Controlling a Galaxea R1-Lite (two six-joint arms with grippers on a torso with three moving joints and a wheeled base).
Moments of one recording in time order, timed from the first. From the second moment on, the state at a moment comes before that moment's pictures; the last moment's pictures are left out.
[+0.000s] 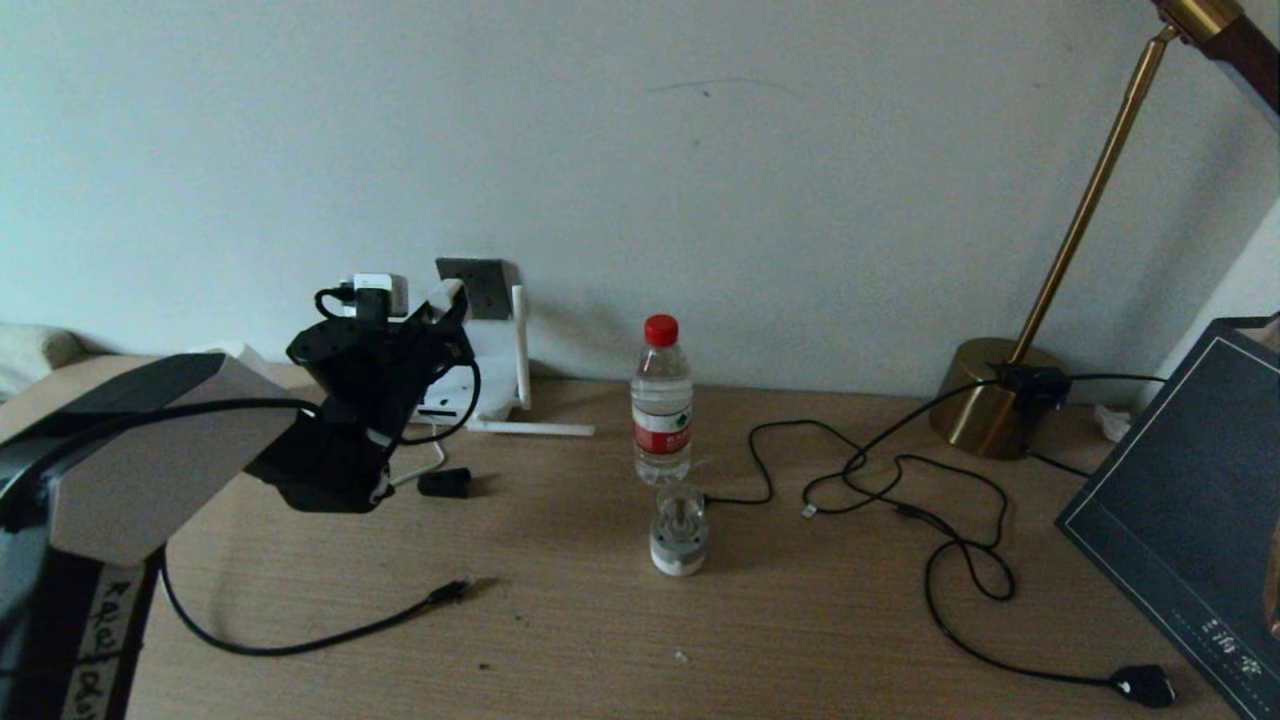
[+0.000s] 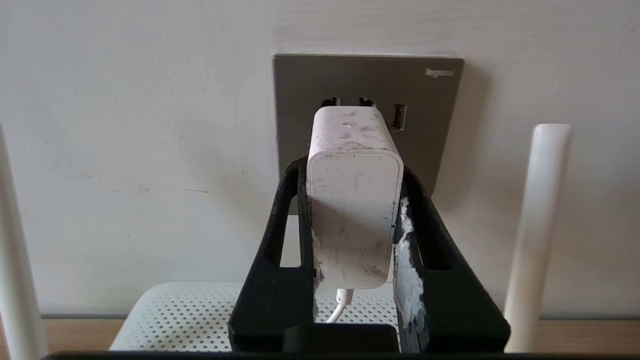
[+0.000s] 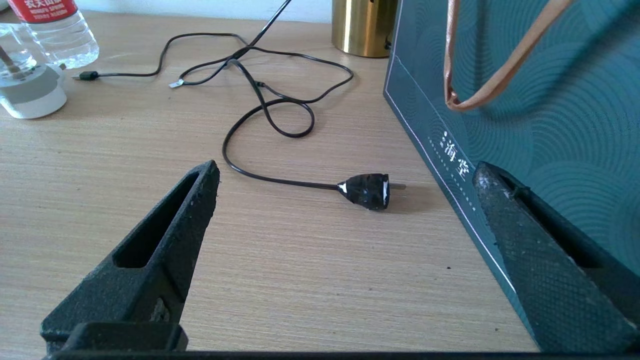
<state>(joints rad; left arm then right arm) -0.09 2.40 -1.35 -1.37 -0.05 0.04 0.00 0.00 0.00 0.00 -0.01 0.01</state>
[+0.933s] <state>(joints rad) -0.09 2.42 -1.39 -1.36 -0.05 0.04 0.00 0.00 0.00 0.00 -0.01 0.01</state>
